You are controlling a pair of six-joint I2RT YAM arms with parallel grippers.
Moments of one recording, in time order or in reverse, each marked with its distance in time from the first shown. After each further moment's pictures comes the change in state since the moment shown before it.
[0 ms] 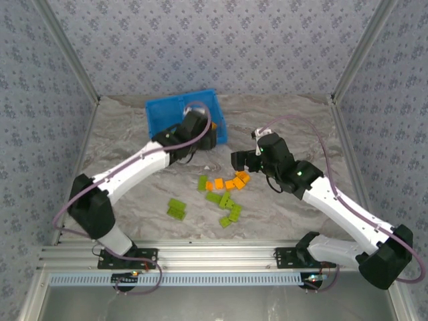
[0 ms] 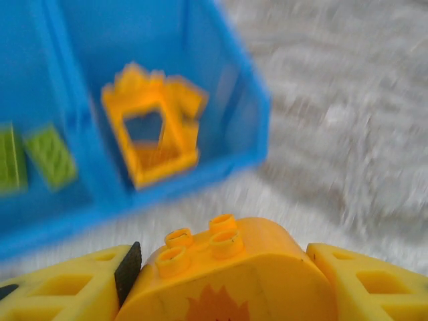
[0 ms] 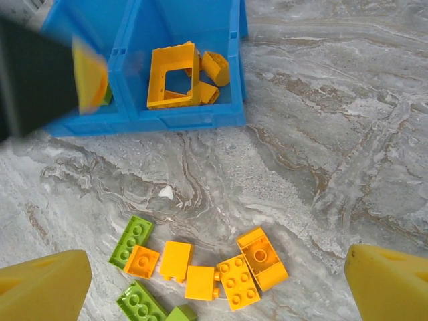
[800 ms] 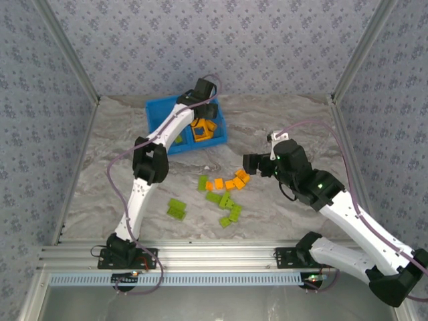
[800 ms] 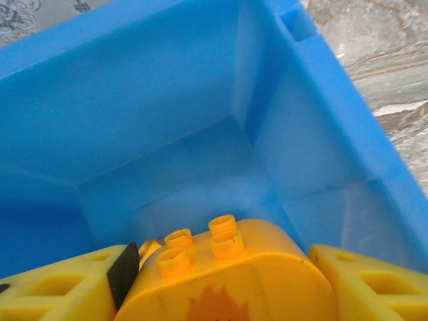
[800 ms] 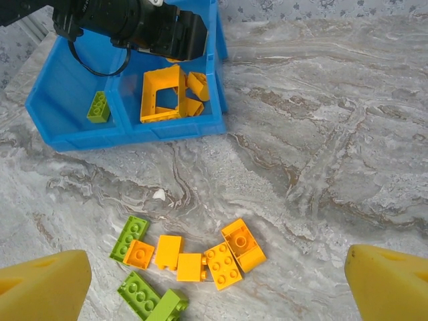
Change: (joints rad) left arm 0.230 0.883 0.988 -0.246 0.103 0.267; right arm 0.000 -0.171 0.000 -0.121 0.050 0.027
